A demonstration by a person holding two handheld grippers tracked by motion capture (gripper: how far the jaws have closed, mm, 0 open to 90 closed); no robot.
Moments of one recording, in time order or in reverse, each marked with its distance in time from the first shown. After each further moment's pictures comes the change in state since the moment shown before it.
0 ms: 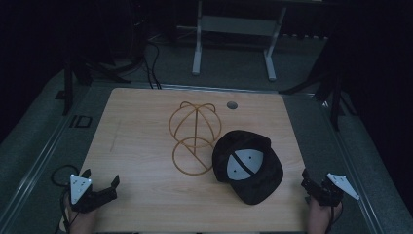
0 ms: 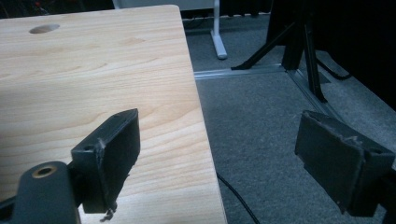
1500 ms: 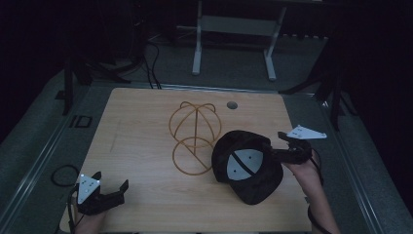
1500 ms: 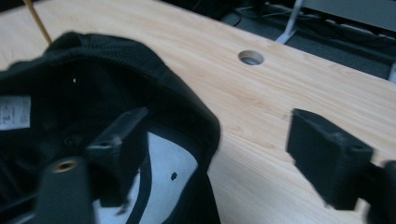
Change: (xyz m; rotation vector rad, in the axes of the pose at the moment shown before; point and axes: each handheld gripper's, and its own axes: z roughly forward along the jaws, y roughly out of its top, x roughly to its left) left arm -0.024 0.012 -0.009 0.059 -0.112 -0.008; right arm 0.118 0.127 0.027 0.147 0.627 -0.451
